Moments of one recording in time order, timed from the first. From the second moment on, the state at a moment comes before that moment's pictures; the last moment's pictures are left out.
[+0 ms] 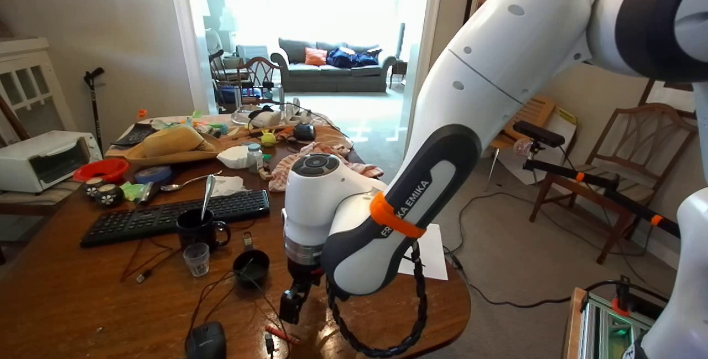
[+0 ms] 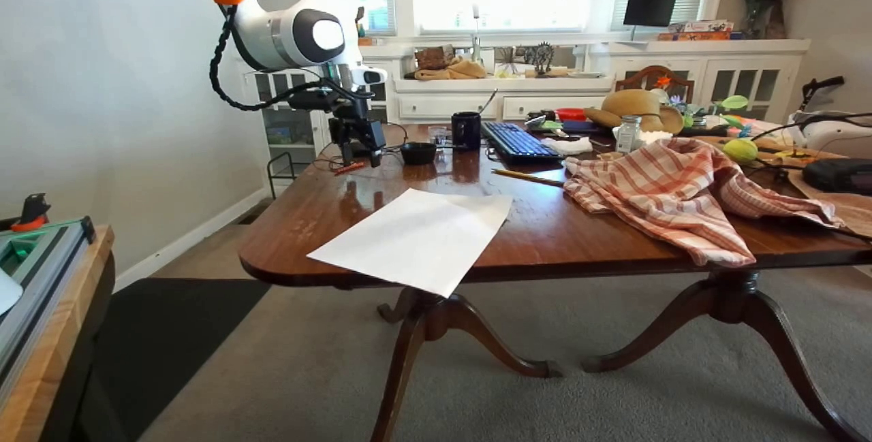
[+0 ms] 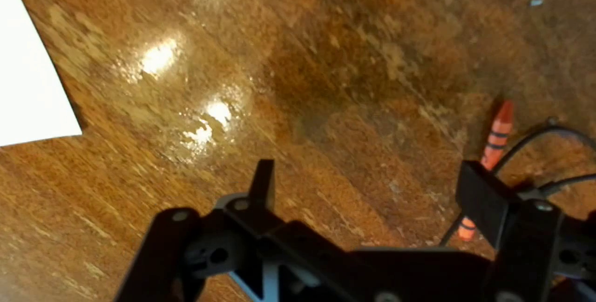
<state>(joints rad) 0.34 0.49 0.04 -2.13 -0.23 2.74 0.22</state>
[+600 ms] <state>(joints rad) 0.44 0.61 -0.07 -2.00 -0.27 2.79 0.33</state>
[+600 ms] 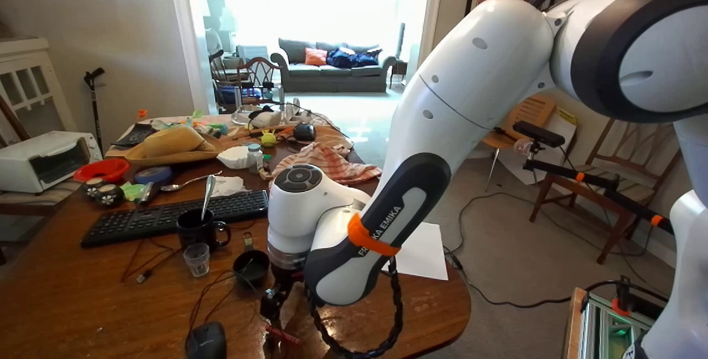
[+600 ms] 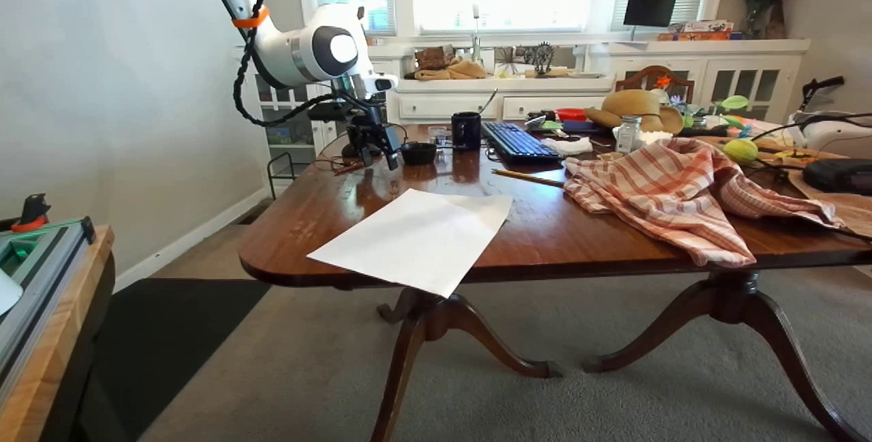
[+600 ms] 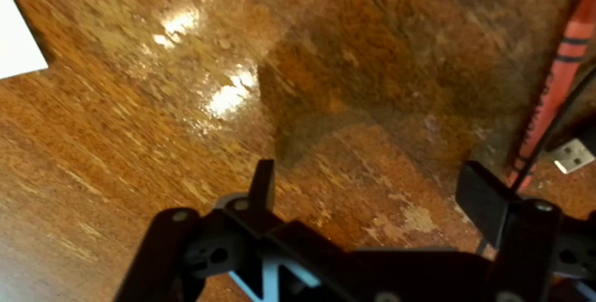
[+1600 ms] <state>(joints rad) 0.44 0.62 -0.03 -1.99 -0.16 2.84 0.35</state>
